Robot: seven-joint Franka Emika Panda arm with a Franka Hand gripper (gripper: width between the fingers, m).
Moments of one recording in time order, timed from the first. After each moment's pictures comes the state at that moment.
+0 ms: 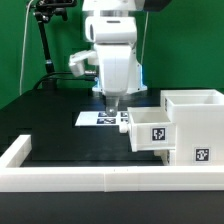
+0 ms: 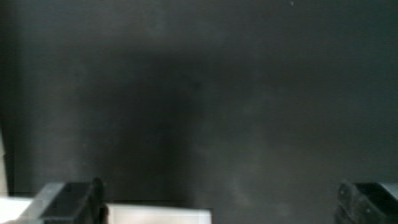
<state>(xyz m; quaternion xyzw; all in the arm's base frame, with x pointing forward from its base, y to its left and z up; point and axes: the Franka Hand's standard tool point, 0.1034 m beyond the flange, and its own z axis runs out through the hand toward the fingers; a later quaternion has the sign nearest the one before) 0.526 -0.050 0.083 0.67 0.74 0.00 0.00</state>
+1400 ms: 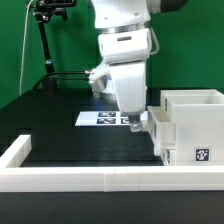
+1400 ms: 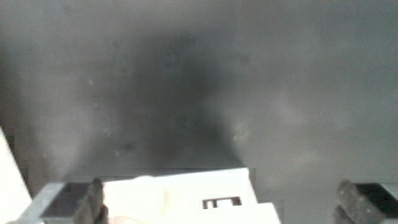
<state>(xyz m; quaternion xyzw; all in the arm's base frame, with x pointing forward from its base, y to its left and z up) 0.546 0.004 0.068 0.73 0.68 0.02 -0.06</state>
